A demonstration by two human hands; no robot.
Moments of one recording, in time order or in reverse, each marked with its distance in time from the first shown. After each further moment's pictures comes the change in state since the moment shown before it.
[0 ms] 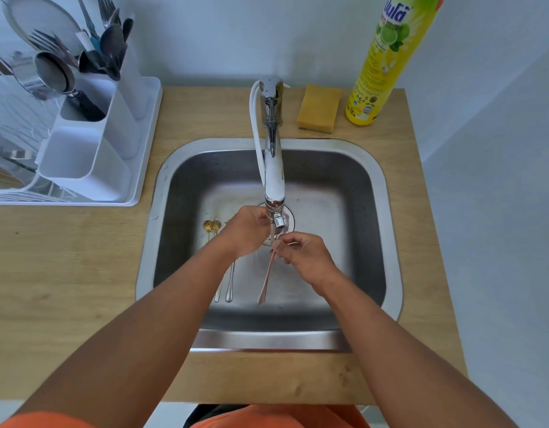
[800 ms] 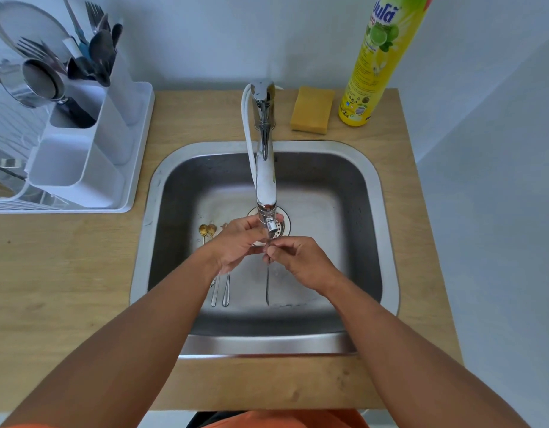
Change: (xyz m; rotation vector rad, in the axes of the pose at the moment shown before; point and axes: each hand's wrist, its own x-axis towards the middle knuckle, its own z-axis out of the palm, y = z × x) left_hand 0.000 -0.028 0.000 -0.536 -0.189 -0.130; right_hand 0.001 0.002 -0.012 -0.190 -0.169 -0.180
